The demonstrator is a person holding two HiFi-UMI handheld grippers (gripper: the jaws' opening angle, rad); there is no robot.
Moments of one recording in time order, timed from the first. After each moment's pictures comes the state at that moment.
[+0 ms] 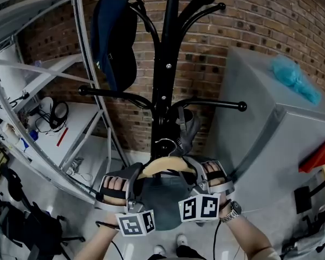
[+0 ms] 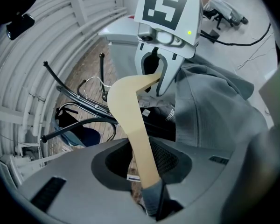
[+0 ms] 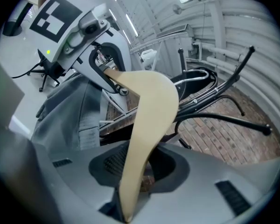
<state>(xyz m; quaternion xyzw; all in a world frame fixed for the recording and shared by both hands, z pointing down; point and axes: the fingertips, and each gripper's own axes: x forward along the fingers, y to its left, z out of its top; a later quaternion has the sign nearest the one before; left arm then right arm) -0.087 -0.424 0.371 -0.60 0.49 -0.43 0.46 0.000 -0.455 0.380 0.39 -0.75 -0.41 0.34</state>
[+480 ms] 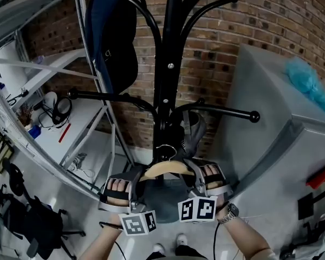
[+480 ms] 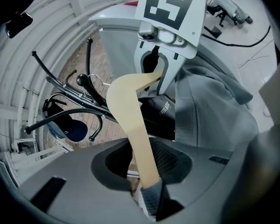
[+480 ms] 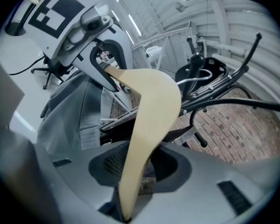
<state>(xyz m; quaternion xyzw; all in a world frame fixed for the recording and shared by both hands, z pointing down) -0.090 -0.455 0.408 -0.59 0.50 -0.46 0.43 -0.004 -0.491 0.419 0.37 -0.76 -0.41 0.35</state>
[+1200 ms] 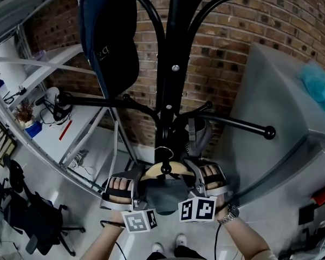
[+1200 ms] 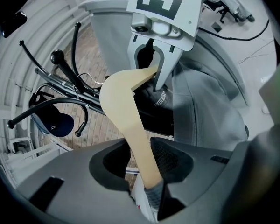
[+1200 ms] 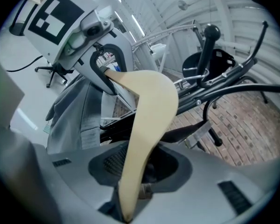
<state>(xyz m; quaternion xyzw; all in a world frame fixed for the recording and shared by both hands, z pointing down) -0.100 -0.491 0.437 -0.59 0.50 -0.50 0.40 -0.014 -0.523 0.439 0.34 -0.77 -0.41 0.36</state>
